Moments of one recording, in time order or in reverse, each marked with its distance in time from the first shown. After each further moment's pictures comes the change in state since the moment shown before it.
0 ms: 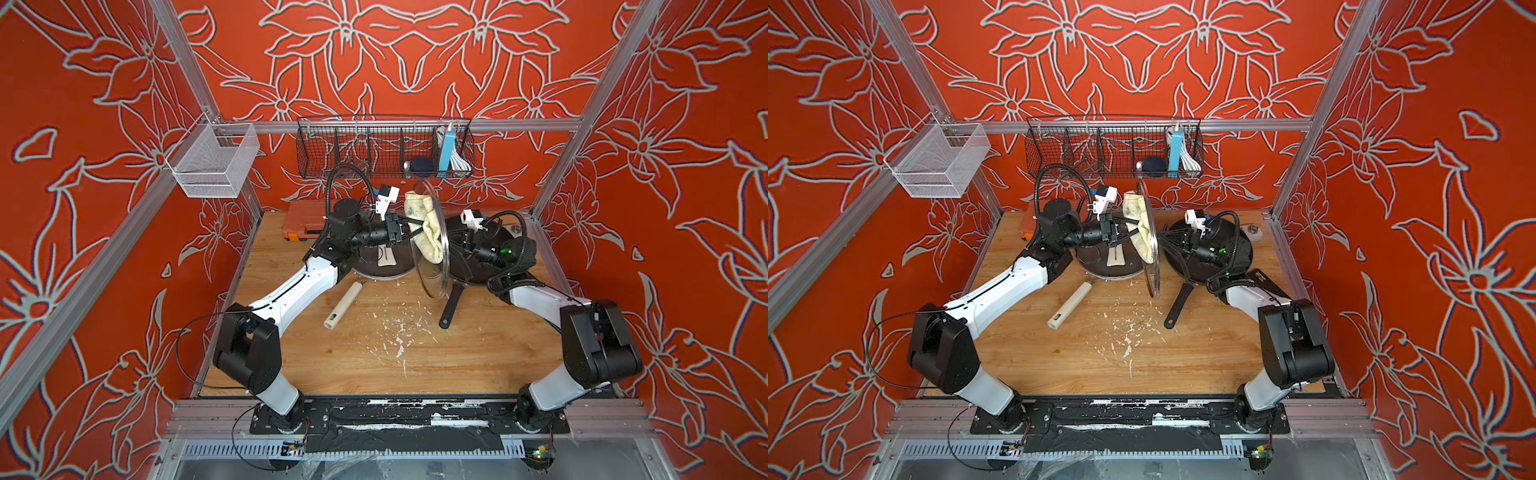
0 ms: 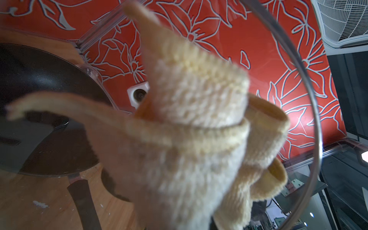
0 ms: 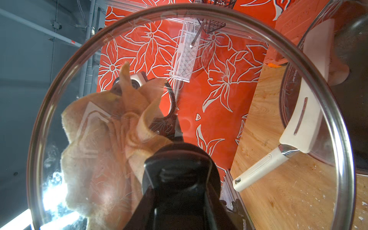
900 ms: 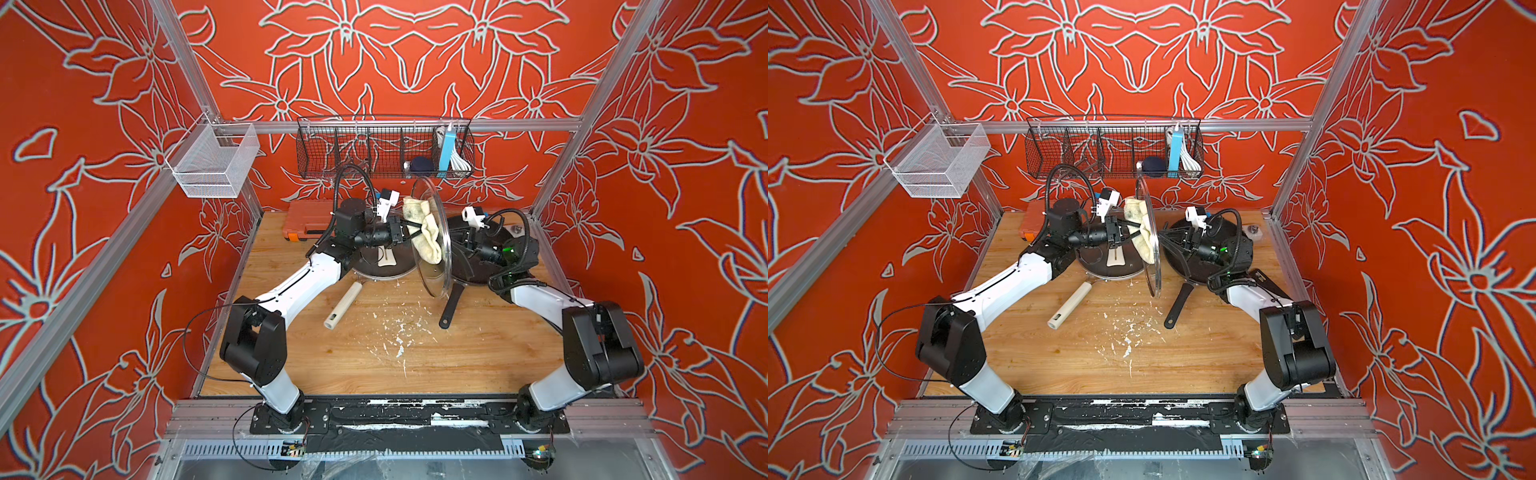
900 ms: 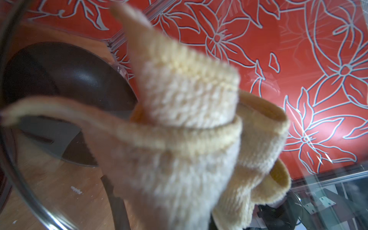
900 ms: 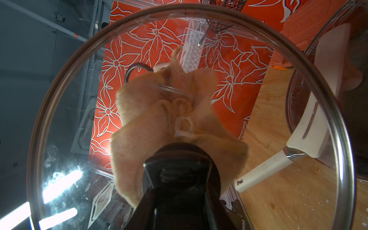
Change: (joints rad) left arm -0.005 0.000 0.036 -0.140 -0.040 0.106; right arm 0.000 -0.010 0.012 0.016 -0.008 0.002
